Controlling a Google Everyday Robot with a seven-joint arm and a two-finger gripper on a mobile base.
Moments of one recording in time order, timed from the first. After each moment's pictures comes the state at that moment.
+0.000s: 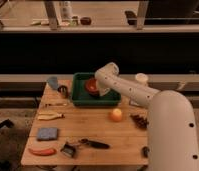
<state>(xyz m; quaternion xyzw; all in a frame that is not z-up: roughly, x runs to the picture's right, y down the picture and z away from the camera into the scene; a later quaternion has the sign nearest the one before) 0.020 0.014 0.950 -0.17 -0.10 -0.25 0.95</state>
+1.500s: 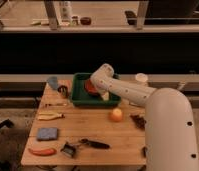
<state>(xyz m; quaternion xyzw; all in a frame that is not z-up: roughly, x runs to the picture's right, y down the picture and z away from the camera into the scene) 0.024 0.010 0.948 -0.15 -0.05 -0.25 0.95</state>
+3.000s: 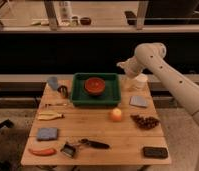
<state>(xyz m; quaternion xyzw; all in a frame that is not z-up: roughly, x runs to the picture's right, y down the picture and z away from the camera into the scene) 0.154 -0.073 0.805 -0.12 -0.16 -0.10 0.97</state>
